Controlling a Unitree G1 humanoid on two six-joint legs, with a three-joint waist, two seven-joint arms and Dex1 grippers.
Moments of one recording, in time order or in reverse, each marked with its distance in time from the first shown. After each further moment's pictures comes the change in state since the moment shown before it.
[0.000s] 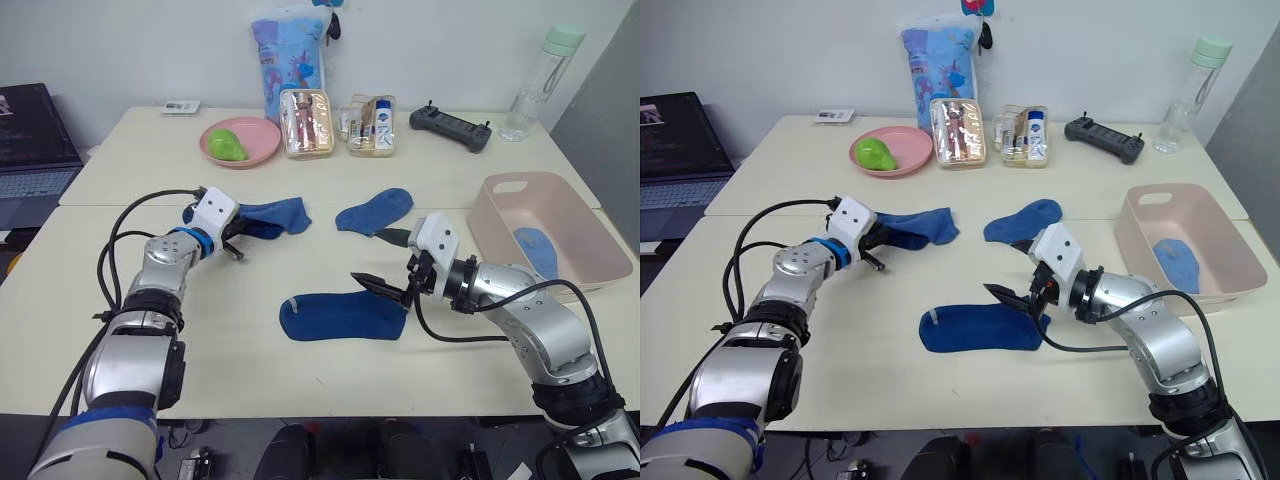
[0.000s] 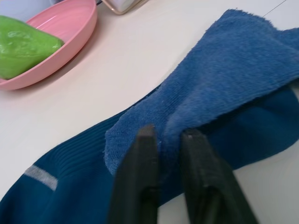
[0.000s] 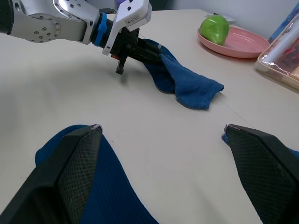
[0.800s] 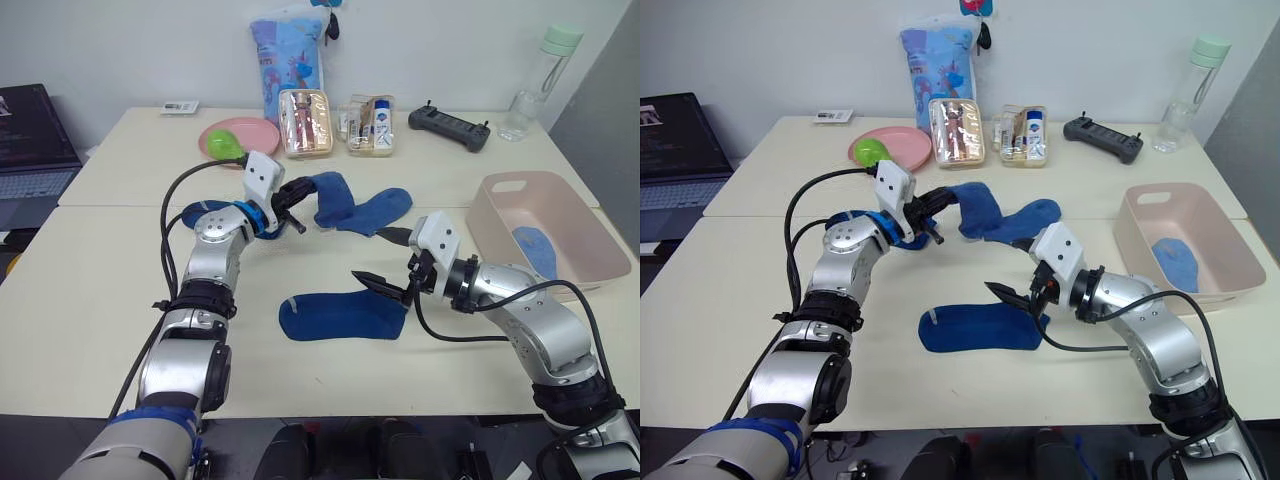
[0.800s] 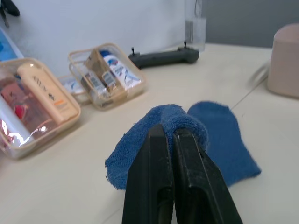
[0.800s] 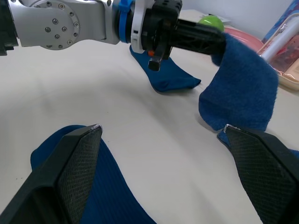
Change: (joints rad) left arm 0.006 -0.240 0.079 -0.416 -0.249 0.163 -0.168; right arm 0.003 0.000 -0.001 0.000 -0.001 -0.007 -0.009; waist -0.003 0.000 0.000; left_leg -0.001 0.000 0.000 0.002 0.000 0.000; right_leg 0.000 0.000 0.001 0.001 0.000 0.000
